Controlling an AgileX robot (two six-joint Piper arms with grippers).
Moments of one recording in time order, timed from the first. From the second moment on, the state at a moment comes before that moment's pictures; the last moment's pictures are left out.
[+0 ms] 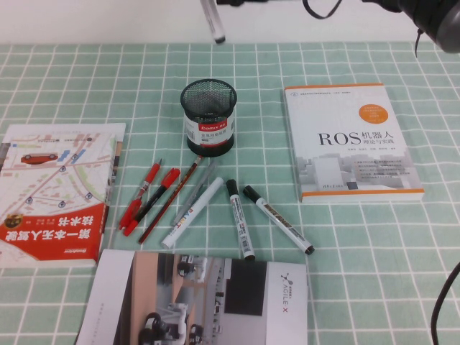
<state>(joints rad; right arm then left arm) 0.40 2.12 -2.20 1.09 0.76 -1.02 0.01 -0.01 0.02 -0.01 0.38 0.02</state>
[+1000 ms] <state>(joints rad) 0.36 2.18 -2.20 1.62 0.60 -1.57 0.01 -0.01 0.02 -0.01 0.38 0.02</state>
